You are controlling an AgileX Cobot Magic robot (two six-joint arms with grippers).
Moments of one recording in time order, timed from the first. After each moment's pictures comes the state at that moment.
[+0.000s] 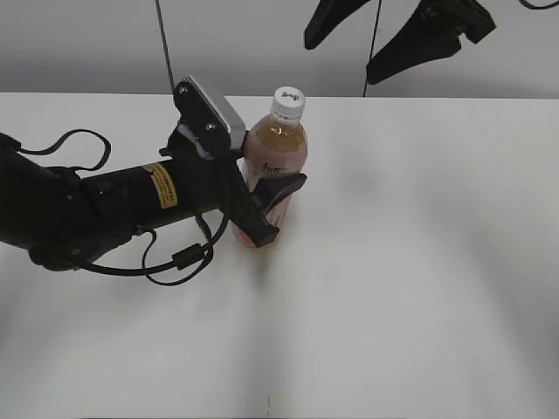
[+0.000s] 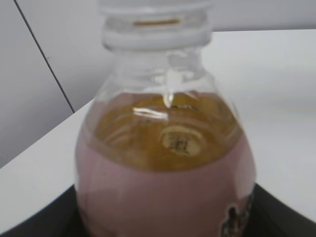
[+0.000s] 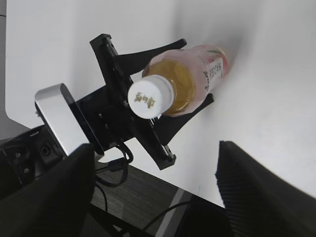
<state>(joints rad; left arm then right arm) -0.53 1.96 -0.82 0.50 -0.88 0.02 0.37 1.75 -1.70 0.56 1.21 0.09</state>
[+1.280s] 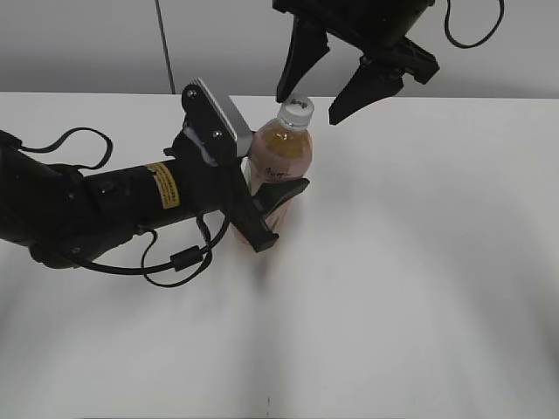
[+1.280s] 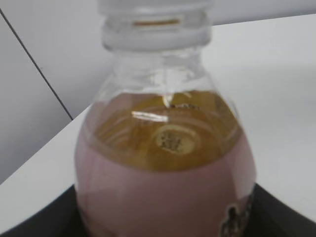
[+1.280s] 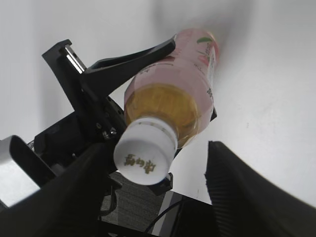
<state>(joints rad) -0.53 1.96 -0.82 0.53 -0.87 0.08 0.46 1.91 -1.78 0.46 1.22 0.24</state>
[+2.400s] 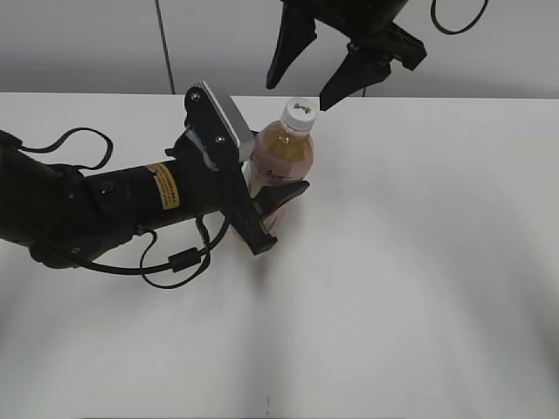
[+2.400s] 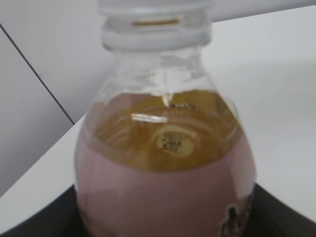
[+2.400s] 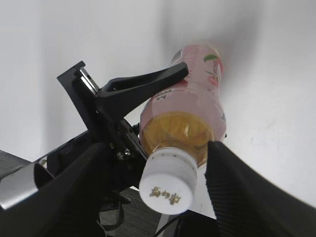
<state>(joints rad) -0.53 1.96 -0.82 0.54 -0.87 0.12 0.47 1.95 -1.86 0.43 1.22 0.27</state>
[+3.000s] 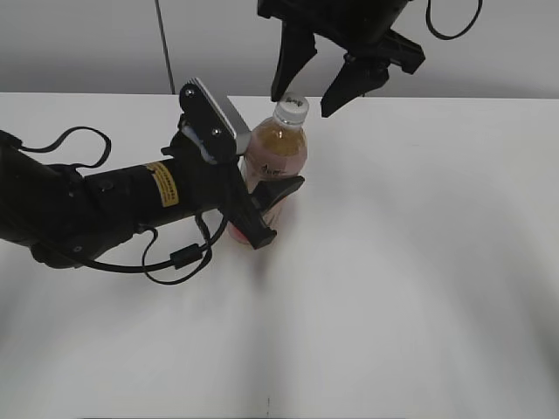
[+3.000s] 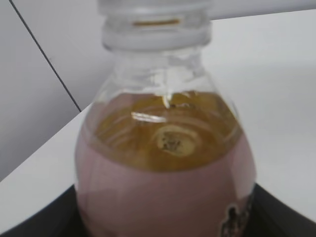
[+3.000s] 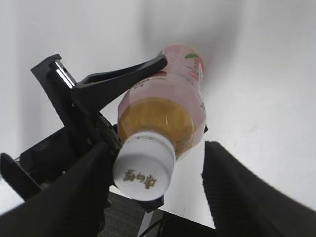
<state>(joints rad) -0.53 1.96 -0.82 0.49 -0.85 0.09 0.50 1.97 -1.86 0.37 1.22 0.27</state>
